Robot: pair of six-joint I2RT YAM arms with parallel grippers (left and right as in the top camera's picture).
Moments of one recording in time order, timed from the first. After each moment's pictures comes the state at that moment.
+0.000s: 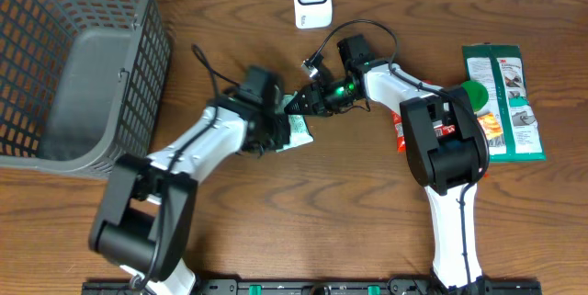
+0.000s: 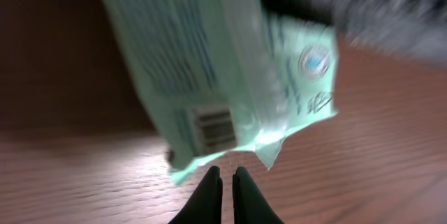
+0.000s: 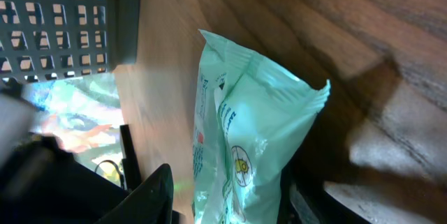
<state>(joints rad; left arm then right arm) -0.42 1.80 1.06 -0.55 0.31 -0.49 0.34 2.37 1.58 -0.50 -1.05 0.15</state>
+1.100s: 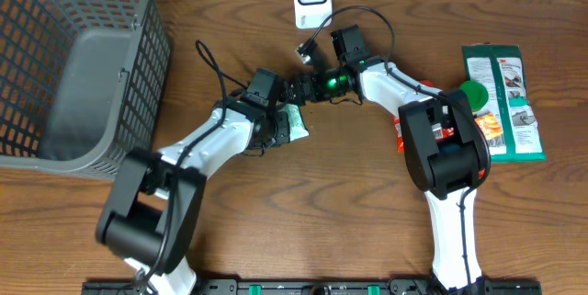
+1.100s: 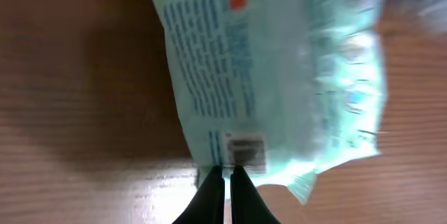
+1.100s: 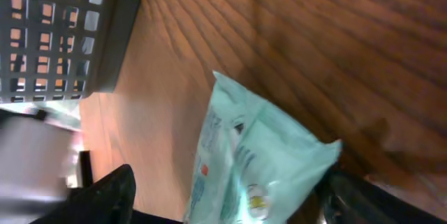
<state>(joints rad) -0.43 1.83 1.06 -0.49 0.13 -0.52 0.37 2.34 1.59 -0.32 -0.92 0.18</state>
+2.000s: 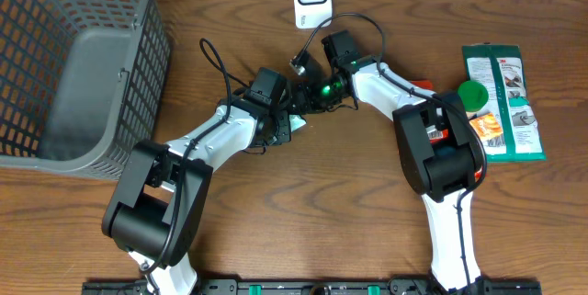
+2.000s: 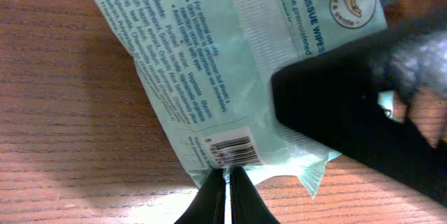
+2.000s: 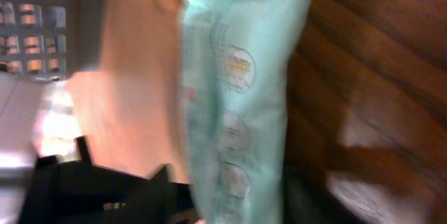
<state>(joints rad) -0.43 1.88 1.08 -0.48 0.10 -0.52 0.41 2.33 1.61 -0.51 -0.86 0.17</state>
